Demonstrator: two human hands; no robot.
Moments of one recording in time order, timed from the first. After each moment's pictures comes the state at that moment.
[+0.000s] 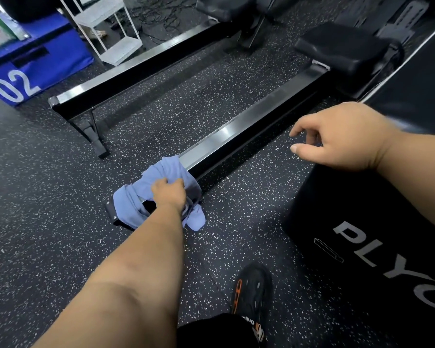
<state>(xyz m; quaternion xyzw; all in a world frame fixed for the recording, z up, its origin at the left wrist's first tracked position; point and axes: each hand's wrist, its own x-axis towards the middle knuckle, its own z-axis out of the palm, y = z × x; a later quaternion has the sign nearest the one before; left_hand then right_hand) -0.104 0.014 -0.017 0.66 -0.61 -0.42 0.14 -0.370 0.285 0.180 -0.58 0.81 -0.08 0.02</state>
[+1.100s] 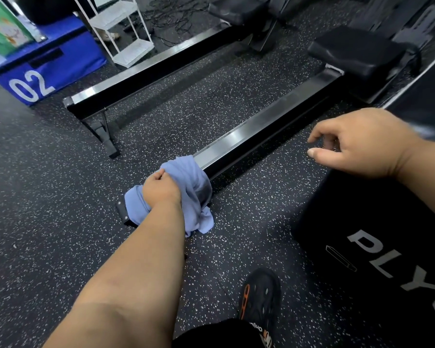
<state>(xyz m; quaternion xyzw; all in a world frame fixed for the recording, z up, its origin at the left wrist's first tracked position) -0.089 -0.010 0.015 0.68 -0.49 -0.43 0.33 -0.370 0.283 0.178 -0.59 0.81 -0.07 0.01</state>
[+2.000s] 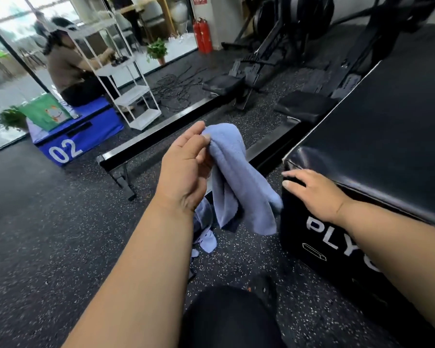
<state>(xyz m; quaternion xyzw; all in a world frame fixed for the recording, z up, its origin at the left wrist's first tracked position) -0.065 0.216 0.352 0.27 -0.45 -0.78 0.33 -0.258 0.403 0.210 -0.38 0.84 -0.35 0.18</state>
